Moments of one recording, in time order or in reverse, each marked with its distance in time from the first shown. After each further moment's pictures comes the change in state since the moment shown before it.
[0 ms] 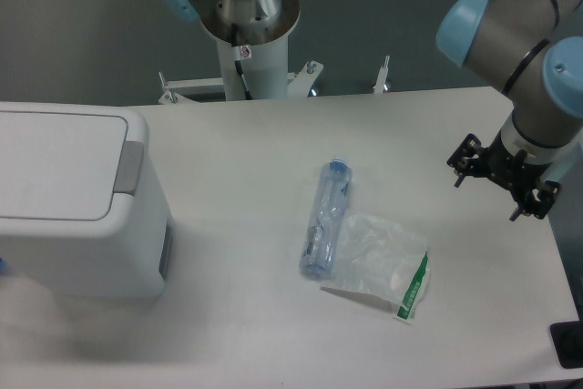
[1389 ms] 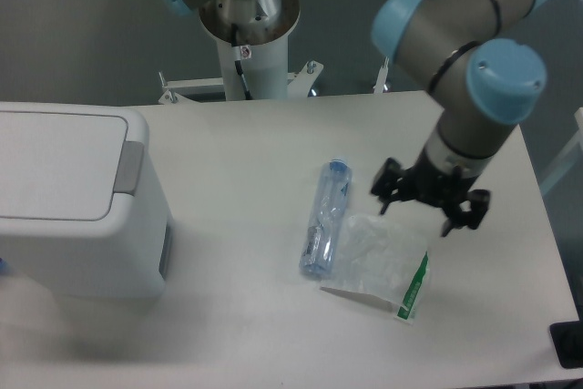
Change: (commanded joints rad) arm -0.181 0.095 -0.045 -0.002 -0.342 -0.739
